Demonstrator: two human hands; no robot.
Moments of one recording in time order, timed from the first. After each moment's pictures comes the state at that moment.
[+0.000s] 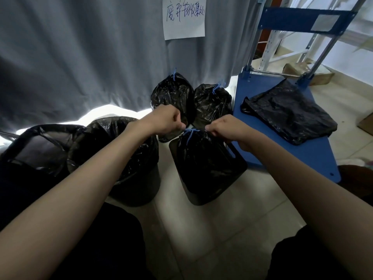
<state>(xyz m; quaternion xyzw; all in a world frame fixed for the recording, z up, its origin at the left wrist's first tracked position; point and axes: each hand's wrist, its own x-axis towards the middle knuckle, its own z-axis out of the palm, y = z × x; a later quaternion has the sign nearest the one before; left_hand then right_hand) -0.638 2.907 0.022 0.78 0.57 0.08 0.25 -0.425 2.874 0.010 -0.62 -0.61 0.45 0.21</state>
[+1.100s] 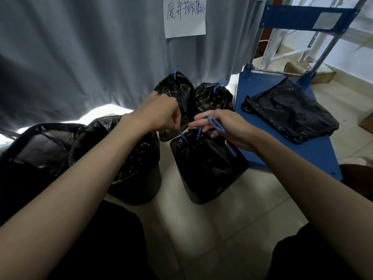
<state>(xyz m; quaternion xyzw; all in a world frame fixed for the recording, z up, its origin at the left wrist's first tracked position) -0.641 2.897 0.047 0.86 0.51 0.02 -0.01 -0.426 2.876 0.006 -0.45 -0.57 0.62 0.30</state>
